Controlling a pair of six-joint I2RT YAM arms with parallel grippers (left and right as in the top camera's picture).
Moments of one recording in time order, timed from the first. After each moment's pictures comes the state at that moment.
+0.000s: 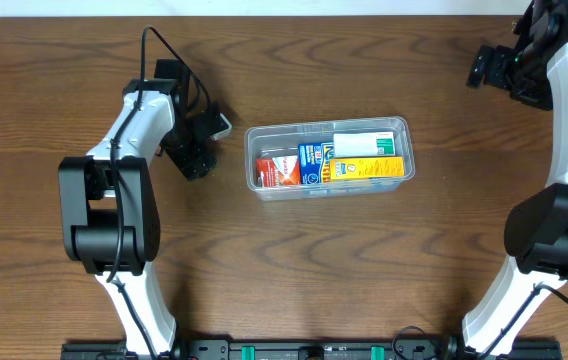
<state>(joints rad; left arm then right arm) -0.03 2.08 1.50 -0.96 0.02 0.88 -0.17 2.07 2.12 -1.33 -0.01 0.20</state>
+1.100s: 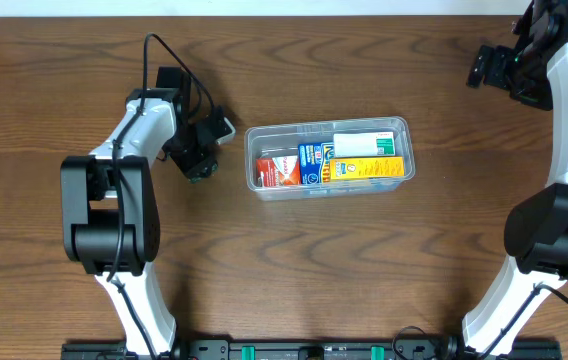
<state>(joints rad) -0.03 2.08 1.43 -0.87 0.08 0.90 -0.17 2.07 2.12 -1.33 -0.01 0.20</state>
